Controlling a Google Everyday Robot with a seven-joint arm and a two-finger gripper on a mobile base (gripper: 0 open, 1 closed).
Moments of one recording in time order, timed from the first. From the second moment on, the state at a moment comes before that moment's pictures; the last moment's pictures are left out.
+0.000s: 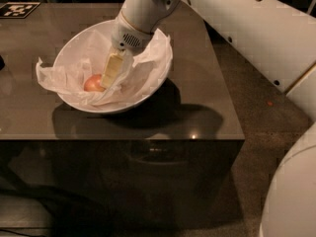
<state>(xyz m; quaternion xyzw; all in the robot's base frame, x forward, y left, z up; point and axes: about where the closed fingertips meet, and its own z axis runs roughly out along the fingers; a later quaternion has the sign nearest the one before) 0.579 0.107 0.913 -0.68 0.68 0.19 0.22</state>
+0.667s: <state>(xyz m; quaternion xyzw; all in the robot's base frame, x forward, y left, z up) 0.599 0.118 0.954 -0.69 0.66 0.13 0.26</state>
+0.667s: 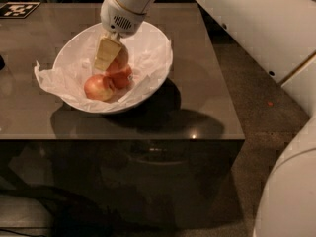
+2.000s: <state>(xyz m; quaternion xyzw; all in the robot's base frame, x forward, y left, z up) 0.634 0.144 1.038 -0.67 0.69 0.13 0.25</state>
